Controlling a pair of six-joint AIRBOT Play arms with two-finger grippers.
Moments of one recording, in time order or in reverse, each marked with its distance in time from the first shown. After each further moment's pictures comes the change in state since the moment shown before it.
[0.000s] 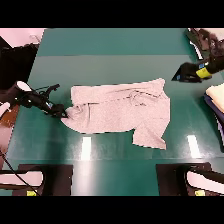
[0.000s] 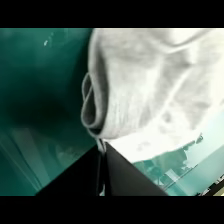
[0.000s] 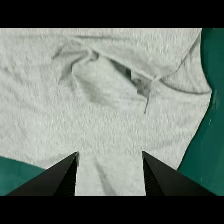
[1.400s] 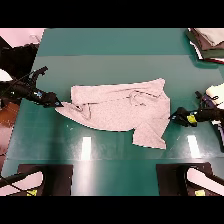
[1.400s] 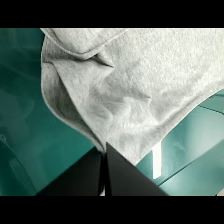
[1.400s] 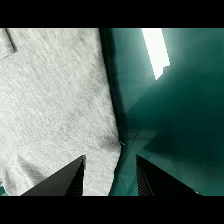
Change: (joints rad) left arm 0.000 0.209 0.060 -0.018 -0.027 -0.080; right arm -0.332 0.106 -0.829 0.254 -0.411 -0.223
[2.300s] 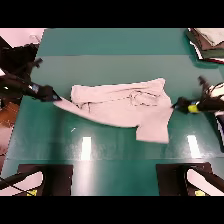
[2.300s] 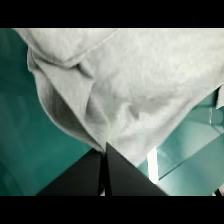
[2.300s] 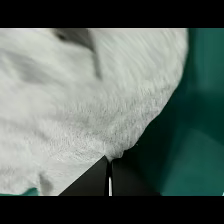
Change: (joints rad) left arm 0.003 0.047 0.106 -0.047 -0.028 -0.050; right arm 0.106 0.122 0.154 0.014 -0.021 -0.013
